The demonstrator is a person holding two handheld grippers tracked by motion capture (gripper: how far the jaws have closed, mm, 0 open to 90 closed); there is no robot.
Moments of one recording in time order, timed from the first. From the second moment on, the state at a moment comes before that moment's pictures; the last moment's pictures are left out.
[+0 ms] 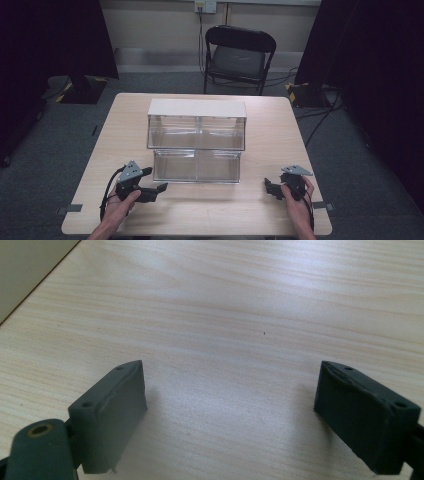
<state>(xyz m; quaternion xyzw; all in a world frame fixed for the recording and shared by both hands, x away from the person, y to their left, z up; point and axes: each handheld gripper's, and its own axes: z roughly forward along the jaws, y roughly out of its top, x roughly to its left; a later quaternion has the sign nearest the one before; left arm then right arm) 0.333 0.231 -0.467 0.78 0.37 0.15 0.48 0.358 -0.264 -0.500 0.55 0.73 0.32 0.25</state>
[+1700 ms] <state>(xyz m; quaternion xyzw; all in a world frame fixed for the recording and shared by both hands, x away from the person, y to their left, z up) 0.332 0.226 -0.455 0.78 0.36 0.17 0.49 0.359 -0.264 -0.500 0.55 0.73 0.32 0.25</state>
